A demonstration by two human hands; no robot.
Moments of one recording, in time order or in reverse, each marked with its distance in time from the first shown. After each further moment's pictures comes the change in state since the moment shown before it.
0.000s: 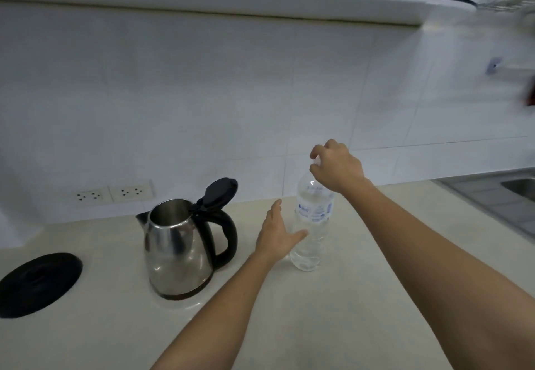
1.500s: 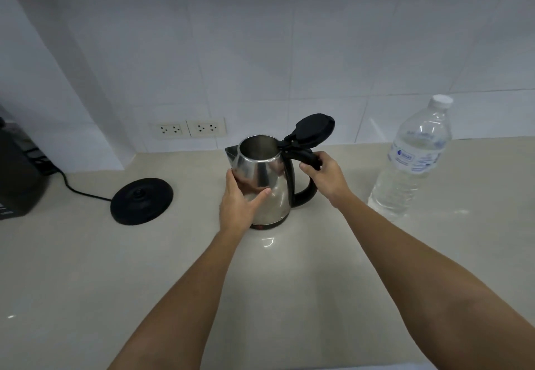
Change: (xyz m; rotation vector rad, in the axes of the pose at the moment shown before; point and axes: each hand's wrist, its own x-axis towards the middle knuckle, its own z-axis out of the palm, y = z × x) left_hand -0.083 -0.168 -0.151 -0.021 0.467 -0.217; right_hand -0.057 -0.153 0.176 0.999 -0.253 0.208
